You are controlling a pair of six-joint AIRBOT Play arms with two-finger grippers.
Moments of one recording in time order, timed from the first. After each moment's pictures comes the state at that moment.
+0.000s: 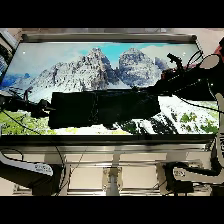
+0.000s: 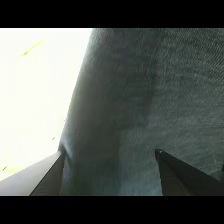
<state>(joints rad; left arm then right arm) 0.52 -1.66 1.18 0.97 -1.39 -1.10 -0.09 -1.38 1.41 -0.92 1.56 1.31</state>
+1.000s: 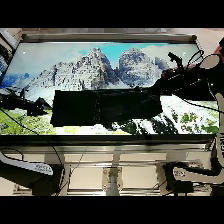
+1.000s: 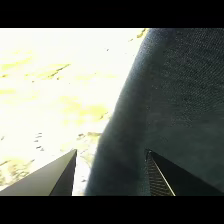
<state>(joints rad) 0.55 -1.67 1.24 1.02 -1.36 -1.18 -0.09 -1.38 1.41 -0.91 1.53 1.32</state>
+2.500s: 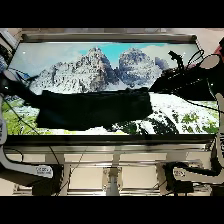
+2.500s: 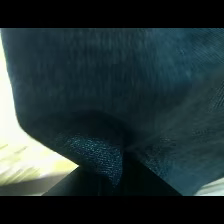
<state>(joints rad) 0.34 -1.57 1.44 1.37 -1.55 -1.22 -0.09 -1.38 1.41 -0.91 1.51 1.32</state>
